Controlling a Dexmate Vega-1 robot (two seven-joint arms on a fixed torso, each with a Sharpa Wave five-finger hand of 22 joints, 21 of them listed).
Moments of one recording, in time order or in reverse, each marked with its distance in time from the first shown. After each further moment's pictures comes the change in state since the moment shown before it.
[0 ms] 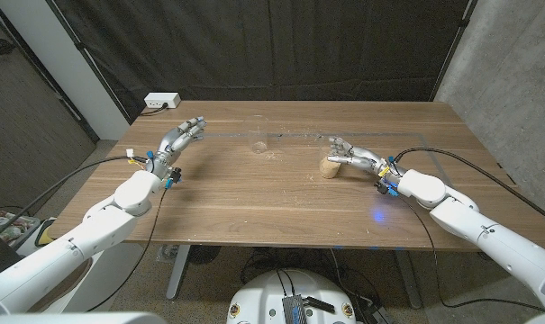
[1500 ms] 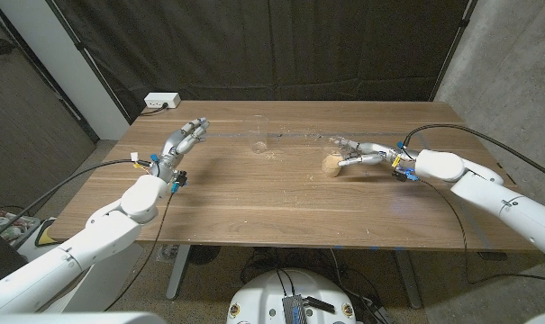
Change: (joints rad) left arm 0.108 0.018 -0.052 -0.178 0.051 0.098 0.136; left_hand -0.003 -0.003 -0.007 0.007 0.000 -0.004 -0.004 0.000 0.000 -0.005 -0.005 0.000 0.000 0.000 0.000 0.000 0.000 0.000 0.000 0.008 0.000; right arm 0.132 -0.133 -0.038 -0.009 -0.158 -0.017 0.181; right_hand -0.029 -0.053 -0.022 -0.008 0.023 0.004 0.012 -0.020 0.000 -0.017 0.041 -0.019 -0.014 -0.038 -0.005 -0.019 -0.014 -0.009 -0.038 0.000 -0.005
